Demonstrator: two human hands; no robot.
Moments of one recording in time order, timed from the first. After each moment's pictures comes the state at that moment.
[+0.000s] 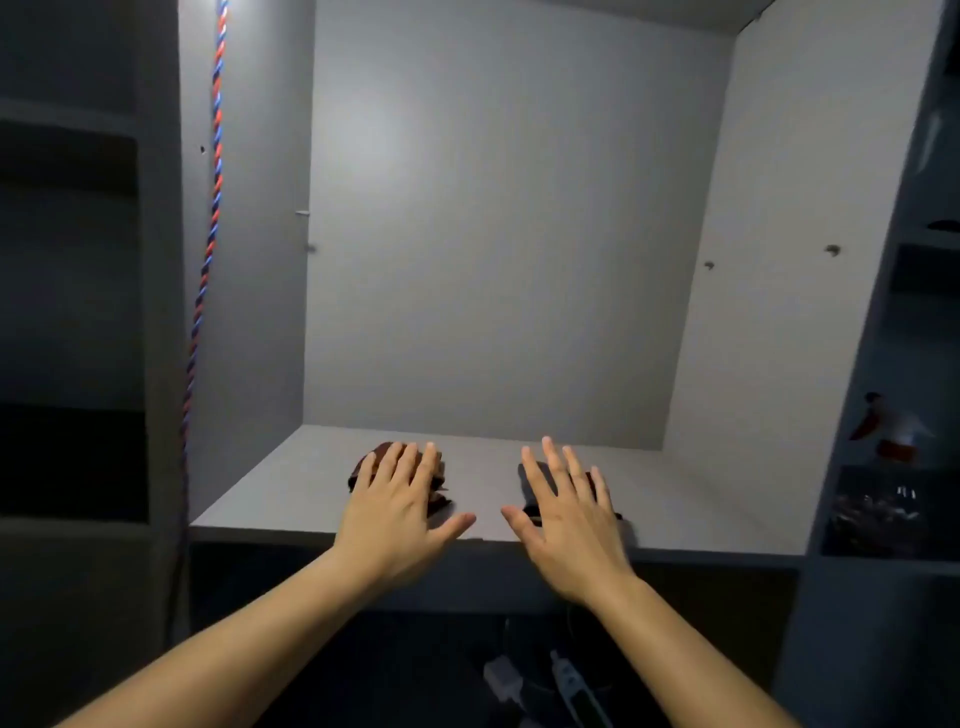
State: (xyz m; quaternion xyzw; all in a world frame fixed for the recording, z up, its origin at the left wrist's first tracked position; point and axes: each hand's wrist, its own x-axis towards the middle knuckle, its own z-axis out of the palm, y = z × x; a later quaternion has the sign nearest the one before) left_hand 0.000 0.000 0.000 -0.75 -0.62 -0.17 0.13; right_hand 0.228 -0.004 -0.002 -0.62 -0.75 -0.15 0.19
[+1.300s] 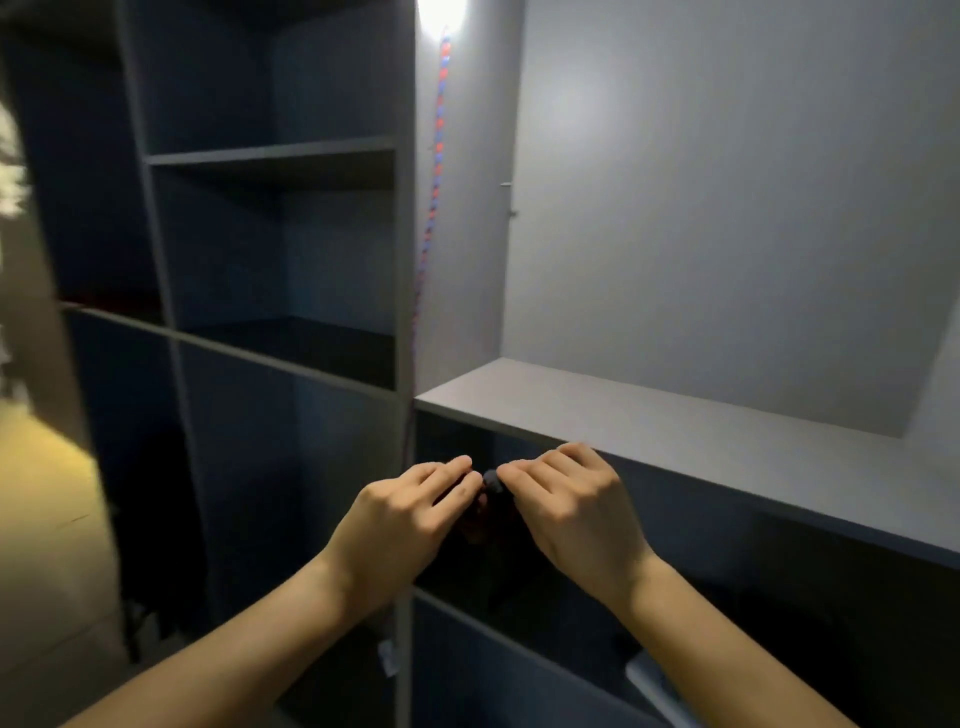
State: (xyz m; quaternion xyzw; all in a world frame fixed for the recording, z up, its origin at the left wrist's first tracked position) left_hand -0.024 -0.237 -0.037 -0.72 -0.51 -0.21 0.42; right_hand 0.177 -0.121 -0.013 -0.05 -0.84 -0.26 0.47
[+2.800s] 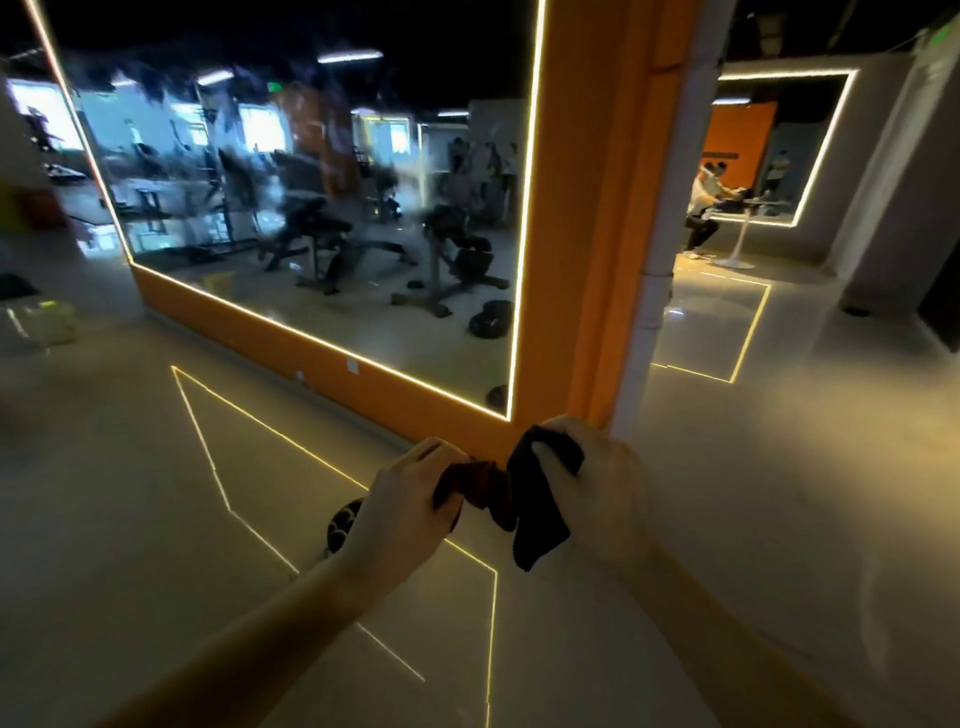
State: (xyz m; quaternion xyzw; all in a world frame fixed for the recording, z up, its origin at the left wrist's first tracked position) left_hand -0.546 -1.419 -0.144 0.04 -0.92 -0.24 0.32; right_hand -0.668 -1.231 -0.111 0.42 -0.77 0.46 0.14
